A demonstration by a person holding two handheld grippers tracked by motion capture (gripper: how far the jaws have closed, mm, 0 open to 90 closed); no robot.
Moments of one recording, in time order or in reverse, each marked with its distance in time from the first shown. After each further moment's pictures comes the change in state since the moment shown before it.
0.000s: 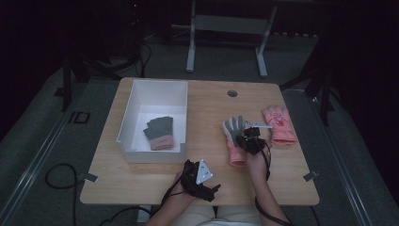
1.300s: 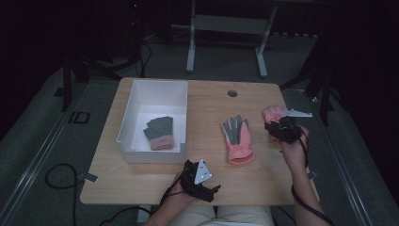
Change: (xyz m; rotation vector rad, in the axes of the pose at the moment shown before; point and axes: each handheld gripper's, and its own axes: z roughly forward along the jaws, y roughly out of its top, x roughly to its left) left arm 0.001 -0.002 -0.001 -0.018 -0.027 -0.002; right arm -0.099 0.035 -0.056 -0.118 -0.023 -0.129
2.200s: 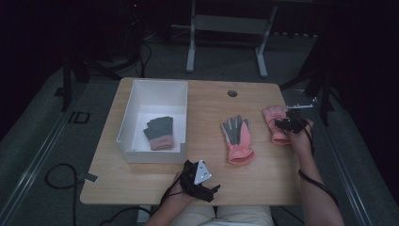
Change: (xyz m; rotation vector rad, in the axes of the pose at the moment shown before) left arm 0.000 -0.002 0.000 -0.005 0.016 -0.001; right arm -0.095 -0.009 0.081 0.160 -0.113 0.030
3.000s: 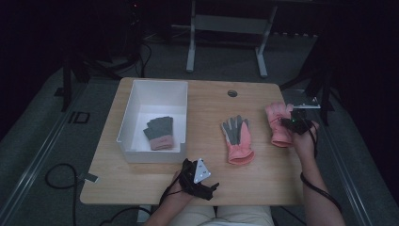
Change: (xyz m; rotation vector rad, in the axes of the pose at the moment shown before) left arm 0.004 0.000 0.001 0.003 0.019 -0.002; right arm 0.011 0.002 -0.045 -0.057 0.007 0.042
